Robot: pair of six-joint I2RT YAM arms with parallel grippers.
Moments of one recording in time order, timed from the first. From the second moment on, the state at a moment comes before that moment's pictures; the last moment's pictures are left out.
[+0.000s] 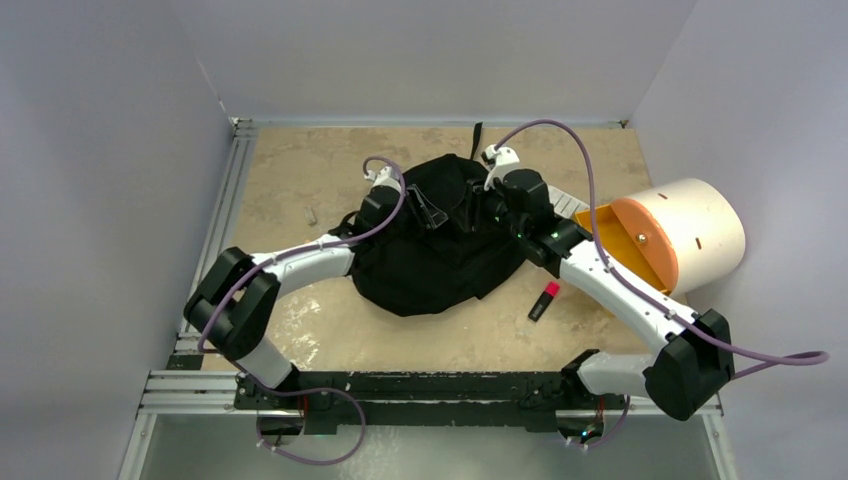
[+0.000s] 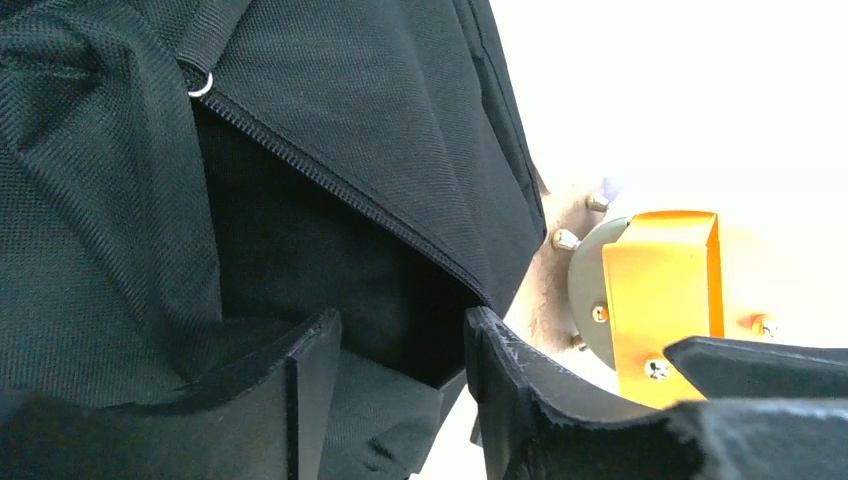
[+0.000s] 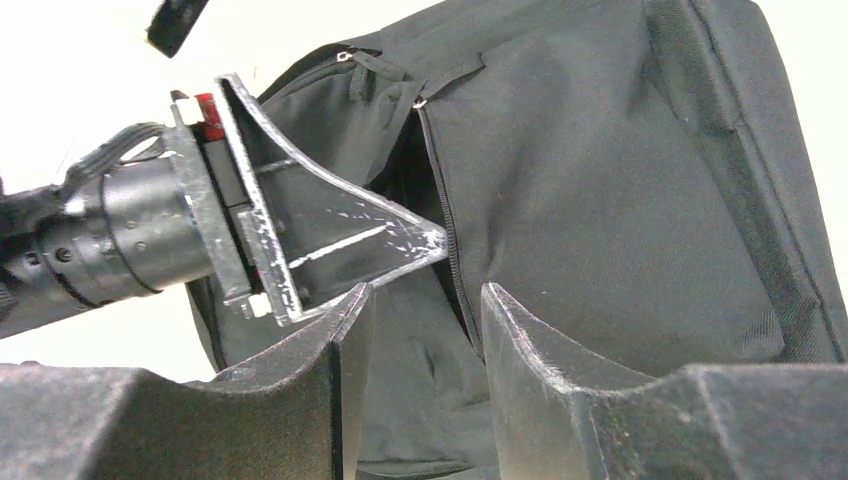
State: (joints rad) left arm -0.66 1.62 0.92 0.29 0.03 -0.99; right arm 0.59 1.26 1.01 -0.19 -0.05 0.34
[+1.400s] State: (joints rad) left arm -0.66 0.93 0.70 -0.47 -0.21 -0.98; right arm 0.59 1.05 0.78 -0.70 0.45 1.20
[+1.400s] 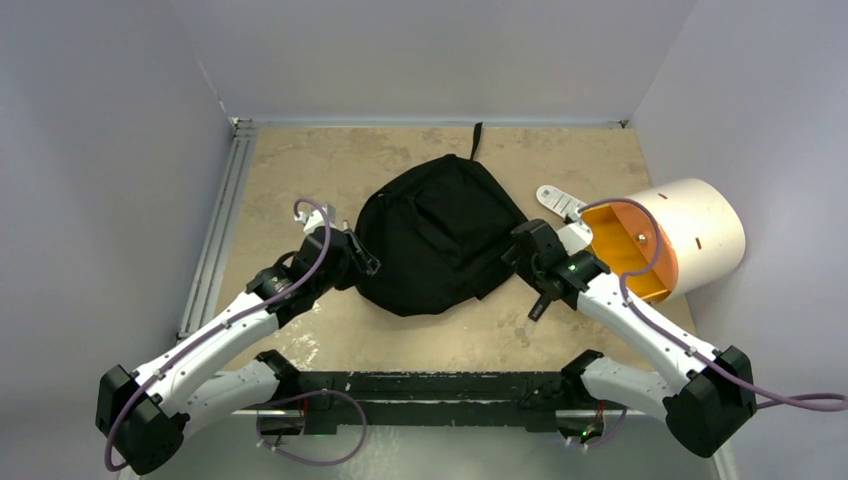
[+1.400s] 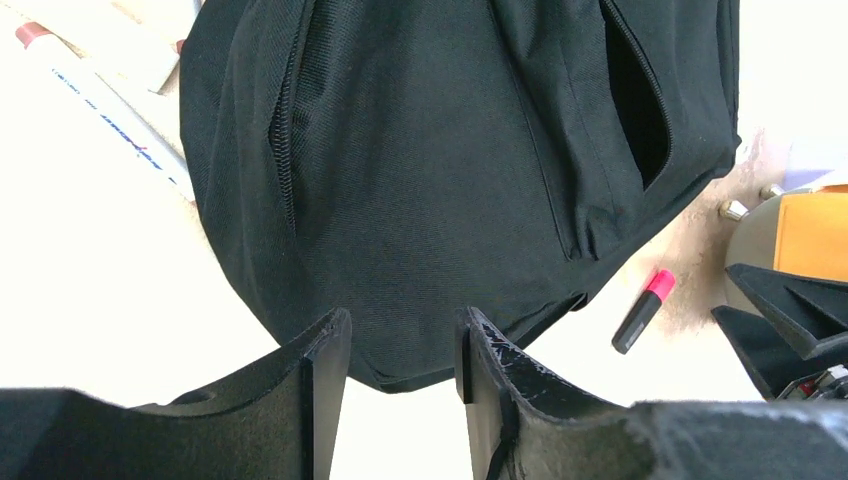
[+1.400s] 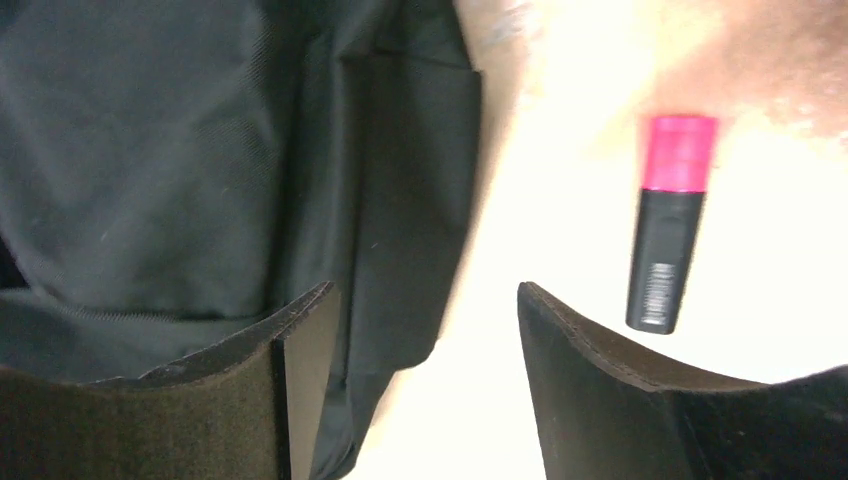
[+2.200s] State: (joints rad) left arm -0.66 0.91 0.69 -0.49 -0.21 -0.98; right arm 0.59 1.37 0.73 -0.89 0.64 1.60
